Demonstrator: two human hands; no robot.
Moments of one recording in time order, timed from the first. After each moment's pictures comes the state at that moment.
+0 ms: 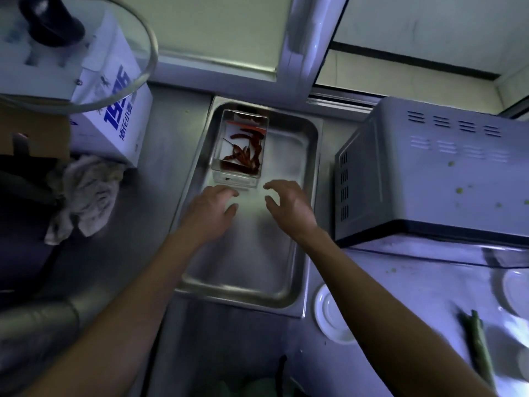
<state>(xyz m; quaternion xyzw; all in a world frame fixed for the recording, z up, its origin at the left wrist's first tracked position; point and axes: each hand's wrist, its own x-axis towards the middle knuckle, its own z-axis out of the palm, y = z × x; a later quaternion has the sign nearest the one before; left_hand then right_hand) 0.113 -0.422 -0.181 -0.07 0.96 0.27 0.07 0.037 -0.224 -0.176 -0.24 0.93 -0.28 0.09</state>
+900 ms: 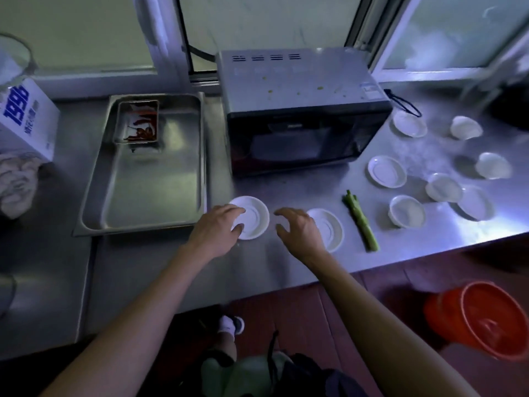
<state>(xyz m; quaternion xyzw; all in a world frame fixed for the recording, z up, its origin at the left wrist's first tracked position) 0.293 -0.135 -0.154 0.10 0.96 0.24 0.07 0.297 0.092 -0.157 -0.09 0.95 -0.29 0.03</state>
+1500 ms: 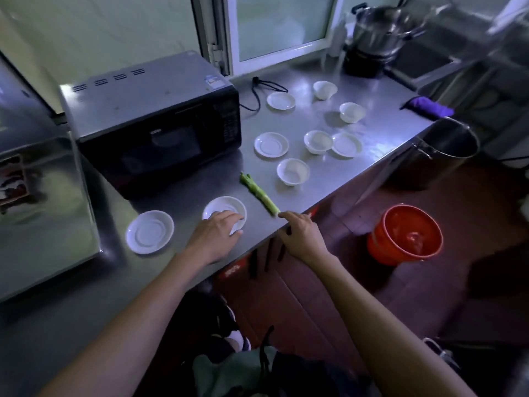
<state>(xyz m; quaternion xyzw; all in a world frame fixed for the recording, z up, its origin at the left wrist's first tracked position) 0.344 0.086 -0.139 0.30 0.93 0.18 0.12 0.438 0.306 -0.147 0.13 0.96 -0.26 0.00</state>
